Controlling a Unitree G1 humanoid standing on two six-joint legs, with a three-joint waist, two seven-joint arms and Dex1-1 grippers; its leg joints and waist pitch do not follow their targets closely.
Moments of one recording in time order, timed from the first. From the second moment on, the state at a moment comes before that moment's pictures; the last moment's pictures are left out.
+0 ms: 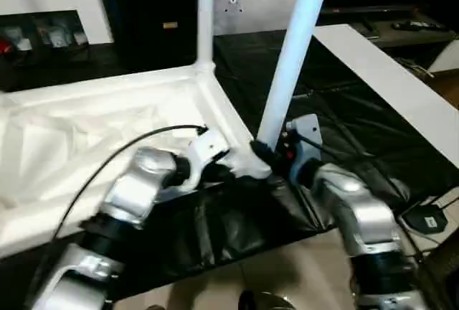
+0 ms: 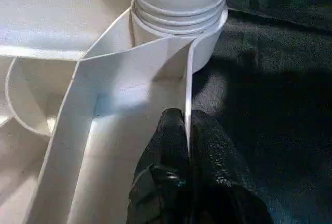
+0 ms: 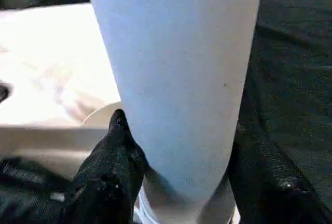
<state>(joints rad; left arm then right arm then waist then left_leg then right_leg) -0.54 0.25 -0.27 0.23 0.09 0.58 -0.90 -0.35 -0.03 0.03 0.09 0.12 0.48 0.38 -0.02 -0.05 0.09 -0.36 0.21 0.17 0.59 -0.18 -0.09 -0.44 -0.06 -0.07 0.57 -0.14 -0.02</state>
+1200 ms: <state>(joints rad) -0.60 0.52 -0.38 0.39 0.00 0.10 -1.45 -0.43 -0.50 0.18 0.13 0.36 0.44 1.35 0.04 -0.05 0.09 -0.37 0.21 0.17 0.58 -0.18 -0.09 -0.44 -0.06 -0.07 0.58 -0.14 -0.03</state>
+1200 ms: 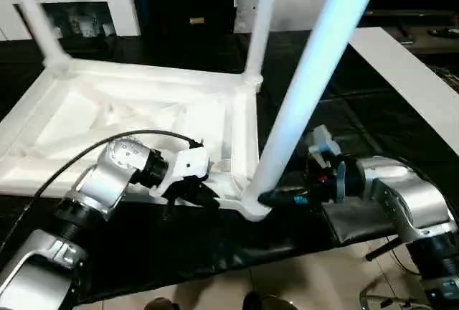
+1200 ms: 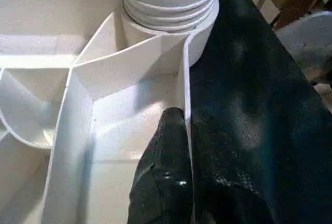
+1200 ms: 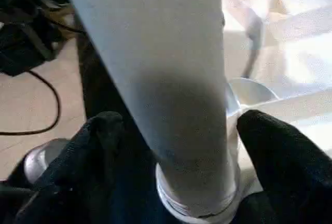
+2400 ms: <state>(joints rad) -0.59 0.50 -0.37 0.37 0.00 0.19 -1.45 -0.31 -0.46 0.14 0.04 0.39 0.48 1.26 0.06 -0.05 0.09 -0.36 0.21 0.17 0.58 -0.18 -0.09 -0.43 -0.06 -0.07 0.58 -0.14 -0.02</state>
